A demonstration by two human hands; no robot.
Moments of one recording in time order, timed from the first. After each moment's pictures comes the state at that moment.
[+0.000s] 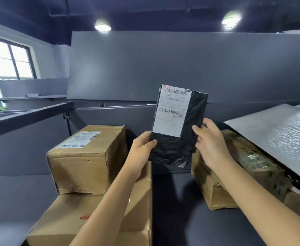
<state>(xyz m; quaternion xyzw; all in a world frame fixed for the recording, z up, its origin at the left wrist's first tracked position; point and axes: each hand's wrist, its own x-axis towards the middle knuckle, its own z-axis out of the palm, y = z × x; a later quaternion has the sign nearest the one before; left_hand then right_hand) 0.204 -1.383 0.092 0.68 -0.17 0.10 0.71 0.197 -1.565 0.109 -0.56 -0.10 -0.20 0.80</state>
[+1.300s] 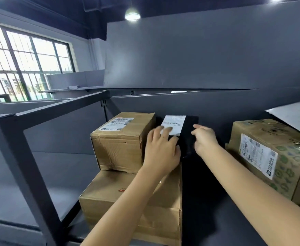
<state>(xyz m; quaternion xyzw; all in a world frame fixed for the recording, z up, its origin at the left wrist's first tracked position) 0.182 -1.350 0.062 0.93 -0.13 0.34 0.00 0.239 -1.476 0.087 -0.57 0.10 -0.09 0.81</state>
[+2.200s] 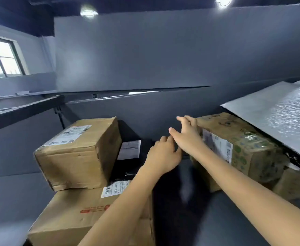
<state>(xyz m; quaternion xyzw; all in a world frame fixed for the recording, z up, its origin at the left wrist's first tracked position) 0.198 -1.433 0.068 0.95 -0.20 0.09 0.23 0.210 -1.535 0.085 -0.88 0.01 -0.23 0.42</state>
